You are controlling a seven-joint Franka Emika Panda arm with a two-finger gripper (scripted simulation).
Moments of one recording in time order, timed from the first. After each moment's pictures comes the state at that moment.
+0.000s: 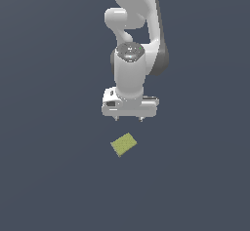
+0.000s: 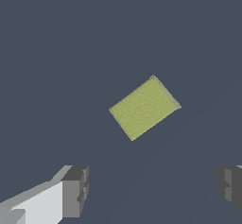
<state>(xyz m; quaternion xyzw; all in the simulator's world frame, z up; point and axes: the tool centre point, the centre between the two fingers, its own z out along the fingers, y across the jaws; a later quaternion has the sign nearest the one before) 0.019 0.016 0.166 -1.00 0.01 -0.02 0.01</state>
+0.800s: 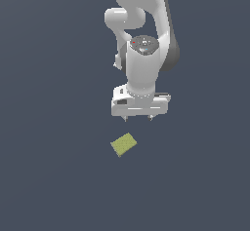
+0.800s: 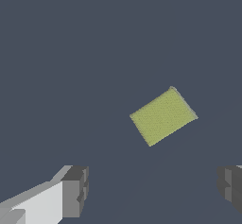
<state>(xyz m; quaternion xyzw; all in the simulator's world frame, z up) 0.027 0.052 0.183 -1.00 -0.02 -0.04 0.01</state>
